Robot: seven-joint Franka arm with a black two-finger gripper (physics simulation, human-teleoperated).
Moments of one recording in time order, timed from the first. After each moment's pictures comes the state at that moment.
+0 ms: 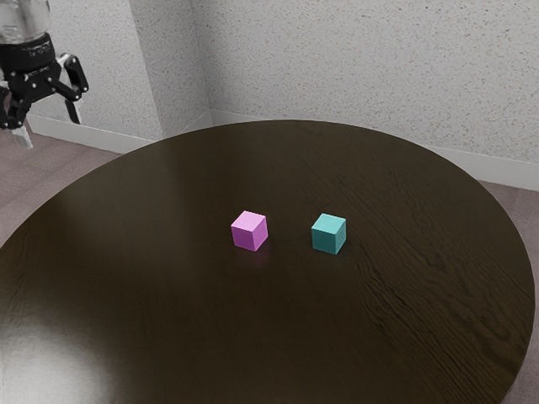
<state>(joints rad) -0.08 -0.34 0.13 -1.72 0.10 1.35 -1.42</state>
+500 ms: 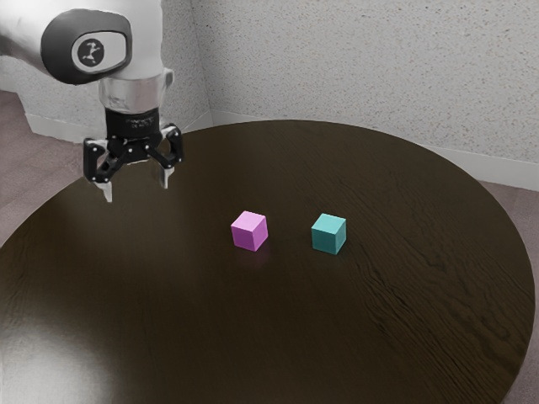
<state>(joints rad) -0.28 -0.25 0.08 -1.85 0.15 1.45 -1.32</state>
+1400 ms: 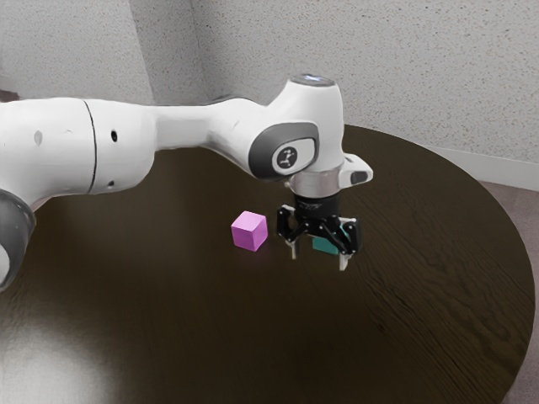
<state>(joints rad) -0.34 0.41 -0.13 -1.54 0.00 1.88 -0.50</state>
